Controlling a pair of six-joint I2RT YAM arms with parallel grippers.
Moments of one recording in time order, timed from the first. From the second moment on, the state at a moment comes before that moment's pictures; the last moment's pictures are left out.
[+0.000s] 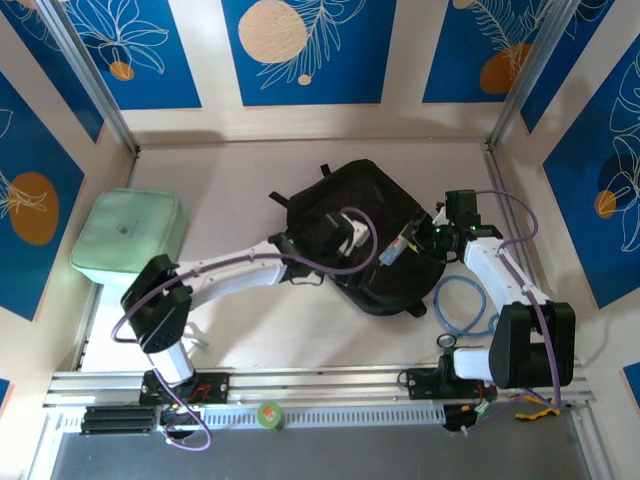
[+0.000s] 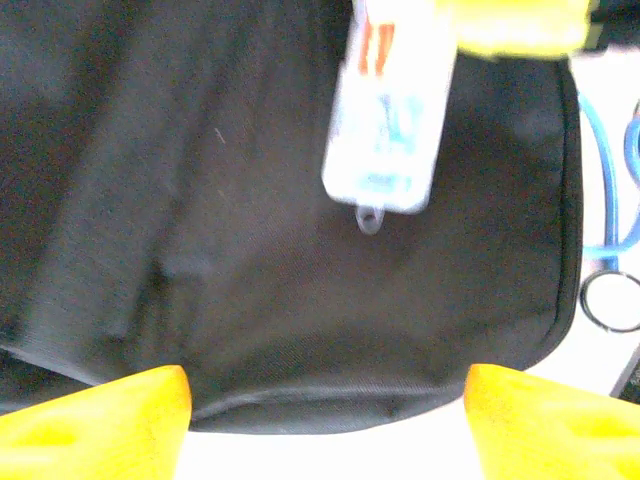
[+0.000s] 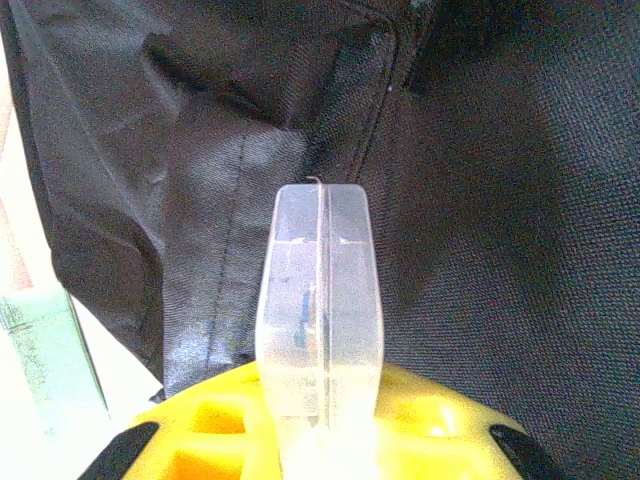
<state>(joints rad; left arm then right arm) -0.94 1.72 1.34 -0.44 0.10 -0.36 0.02 1.31 0.84 -0.52 -0.44 0.76</state>
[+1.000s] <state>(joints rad) -0.80 2.27 1.98 -0.75 0.08 -0.04 0.03 1.28 0.80 -0.53 -0.45 0.76</state>
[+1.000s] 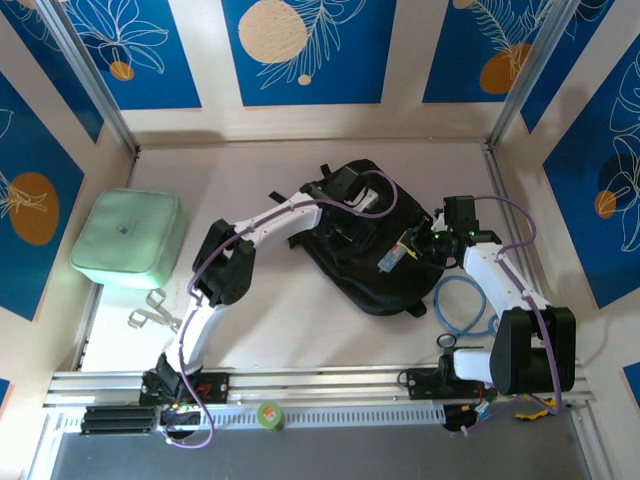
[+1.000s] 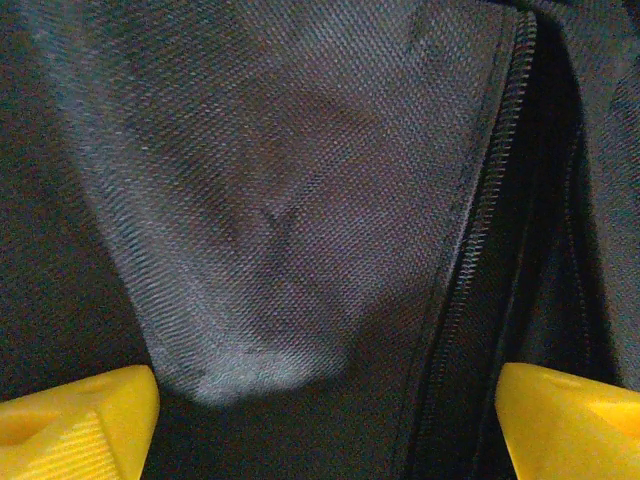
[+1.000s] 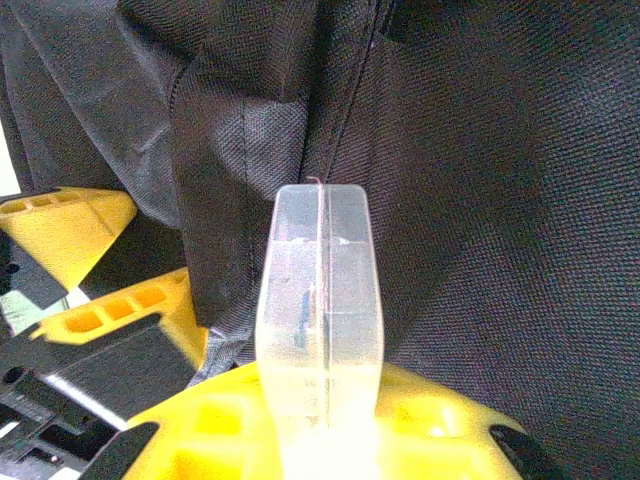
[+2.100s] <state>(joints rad) -0.77 2.33 2.06 -0.82 0.08 -0.15 0.05 1.28 0.80 -0.52 -0.45 0.77</state>
